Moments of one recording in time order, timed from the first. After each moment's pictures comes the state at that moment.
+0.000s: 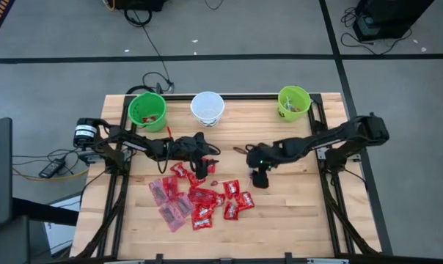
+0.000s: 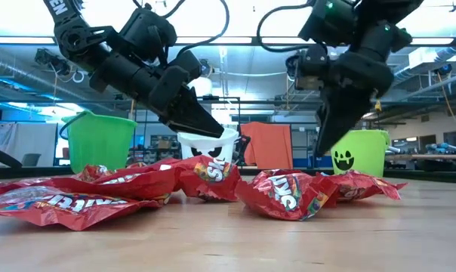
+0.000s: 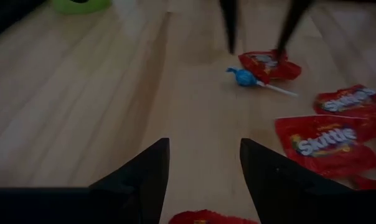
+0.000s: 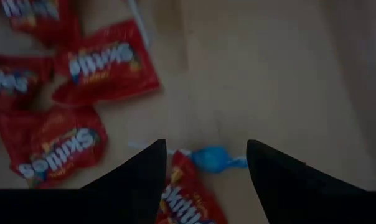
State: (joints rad) left arm 0.06 1.60 0.62 0.51 -0.05 -0.06; right arm 0.05 1.52 0.81 -0.36 -0.01 0.31
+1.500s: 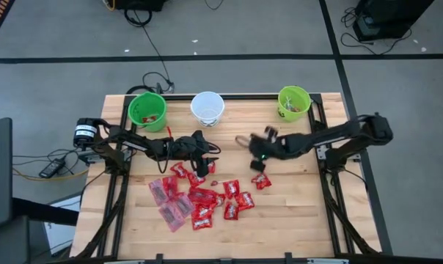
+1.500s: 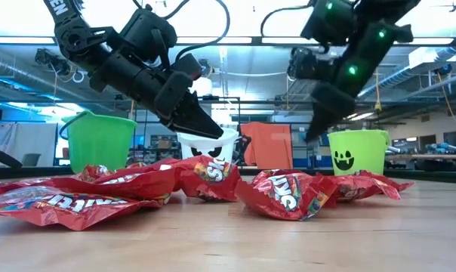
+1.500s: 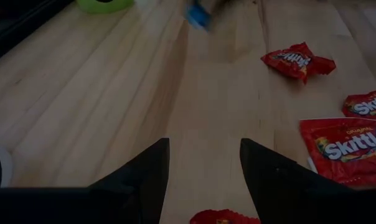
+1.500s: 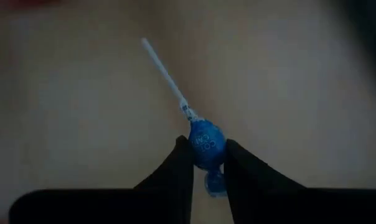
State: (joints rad) left arm 0.06 1.60 0.62 0.50 -0.12 -0.06; right arm 0.01 1.47 0.81 -0.41 0.45 0.27
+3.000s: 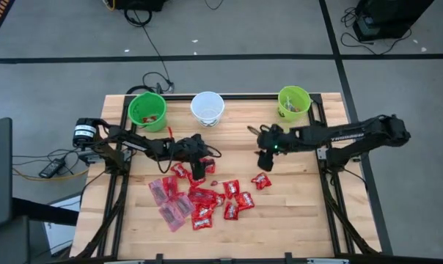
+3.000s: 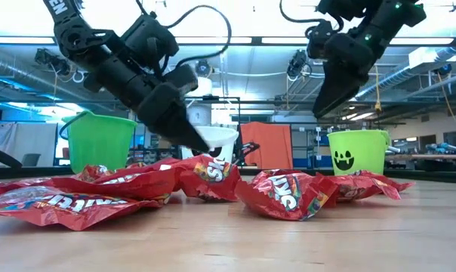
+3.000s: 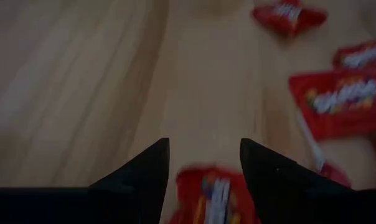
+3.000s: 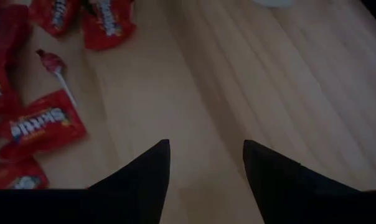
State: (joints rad) left arm 0.06 1.59 0.62 0.36 -0.06 -0.05; right arm -0.03 1.26 0.81 -0.49 0.22 0.32
